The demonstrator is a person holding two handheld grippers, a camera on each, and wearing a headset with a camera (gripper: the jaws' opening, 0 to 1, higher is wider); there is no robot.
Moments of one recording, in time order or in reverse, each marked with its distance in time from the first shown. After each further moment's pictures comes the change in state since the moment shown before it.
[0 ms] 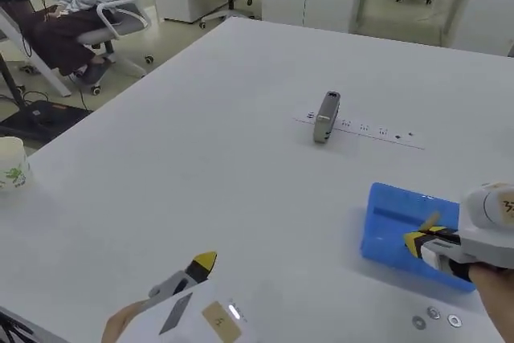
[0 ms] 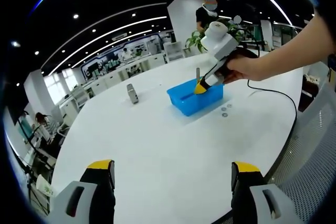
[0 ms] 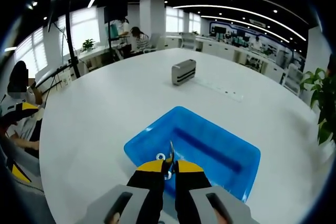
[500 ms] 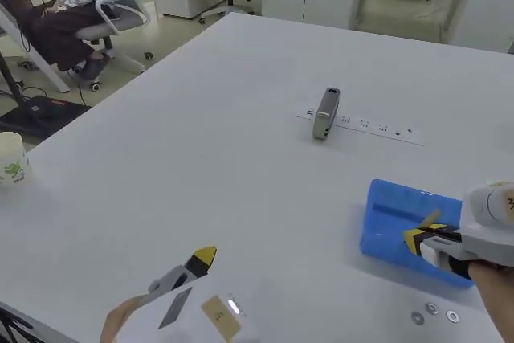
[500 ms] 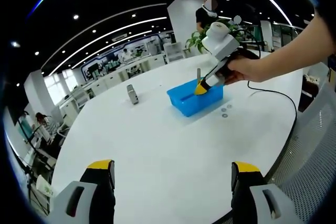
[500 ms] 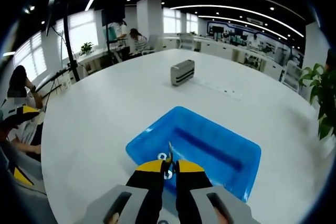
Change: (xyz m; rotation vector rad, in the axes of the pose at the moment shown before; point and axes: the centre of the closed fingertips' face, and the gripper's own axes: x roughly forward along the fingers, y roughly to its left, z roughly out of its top) left arm -0.001 0.000 0.001 0.001 -0.006 0.001; right arm -0.003 0.002 0.000 0.027 -0.008 0.003
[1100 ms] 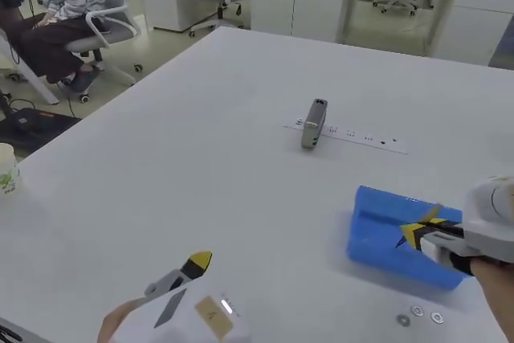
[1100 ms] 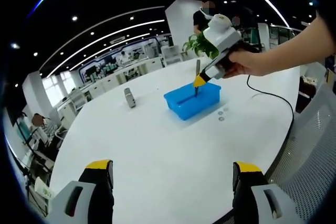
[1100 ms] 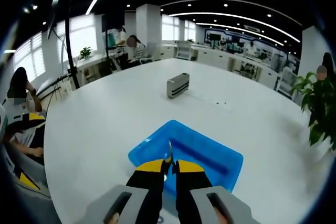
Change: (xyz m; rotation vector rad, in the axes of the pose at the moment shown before) left arm -0.001 -0.005 0.005 0.005 -0.026 -0.022; right arm -0.035 -0.008 0.023 -0.013 -0.067 -0.036
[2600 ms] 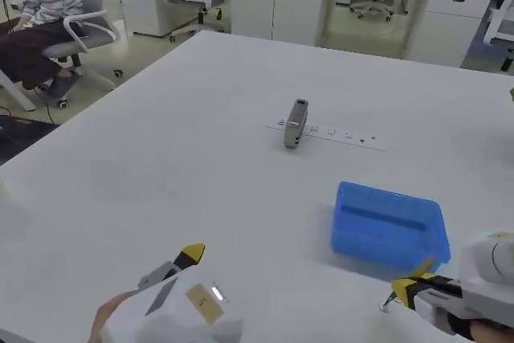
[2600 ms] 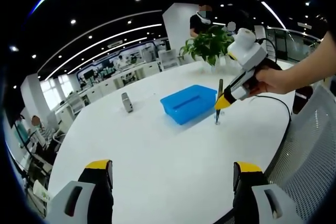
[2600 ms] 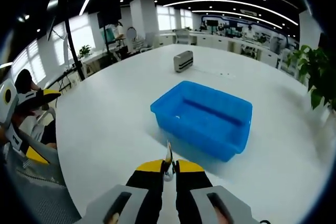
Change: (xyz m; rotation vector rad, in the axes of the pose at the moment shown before) left arm -0.002 -0.005 0.006 0.008 -0.036 -0.023; right arm -0.025 0.032 -0.079 0.087 0.101 0.045
